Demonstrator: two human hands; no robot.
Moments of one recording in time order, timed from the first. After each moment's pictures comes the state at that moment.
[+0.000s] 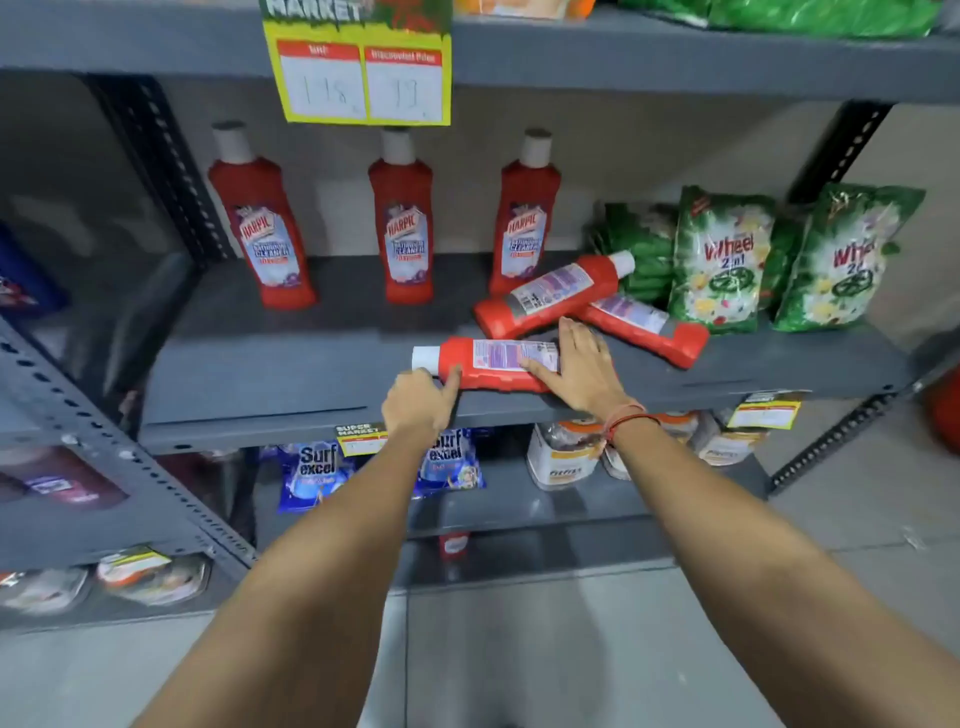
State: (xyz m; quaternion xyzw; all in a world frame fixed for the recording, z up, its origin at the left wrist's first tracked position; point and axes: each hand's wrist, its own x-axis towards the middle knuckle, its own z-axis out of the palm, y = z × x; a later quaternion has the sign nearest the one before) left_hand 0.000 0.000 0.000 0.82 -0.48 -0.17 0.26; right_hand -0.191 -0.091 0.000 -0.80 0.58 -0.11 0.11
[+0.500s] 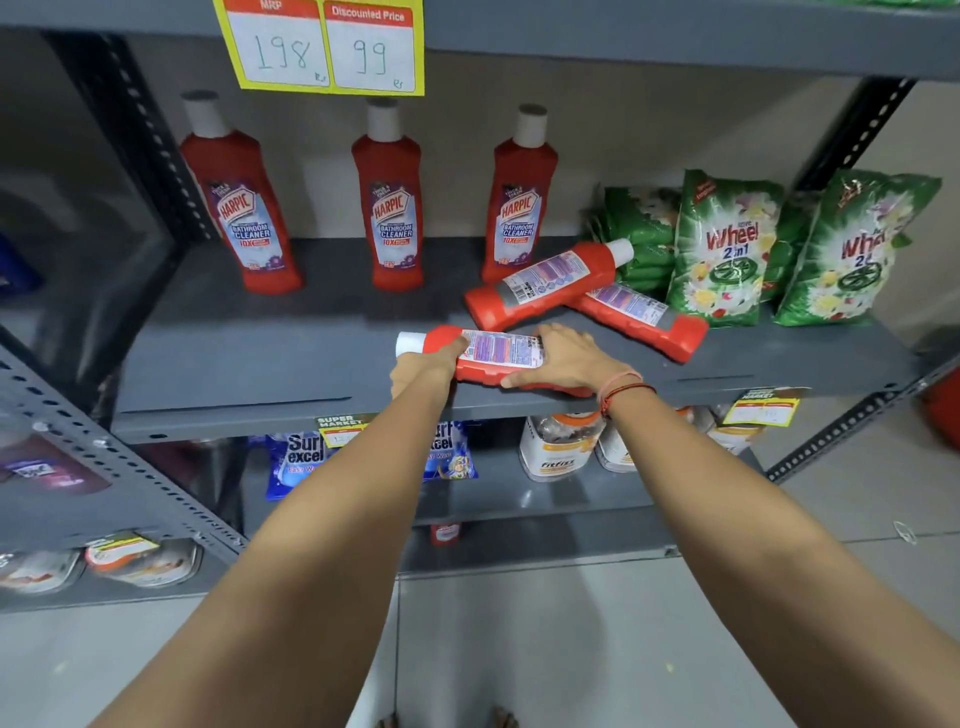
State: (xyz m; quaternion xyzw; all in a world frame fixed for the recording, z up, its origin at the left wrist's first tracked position) left_hand -0.018 -0.045 0.009 0.81 -0.15 -0.39 0.41; right_hand -0.191 -0.118 0.012 -0.84 0.52 0.00 0.17
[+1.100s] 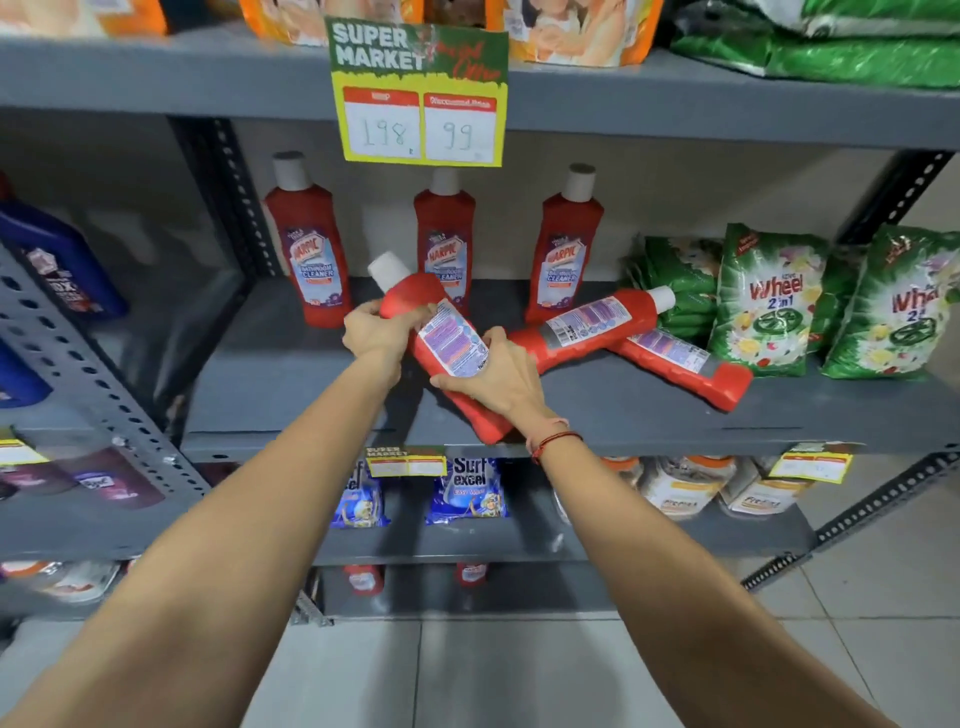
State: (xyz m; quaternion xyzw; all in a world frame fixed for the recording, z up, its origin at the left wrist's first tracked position) left_hand 0.077 -0.043 0.071 0.71 -0.20 -0.29 0.61; right_hand -0.068 -0.068 0.031 -0.78 0.52 -0.25 0.24
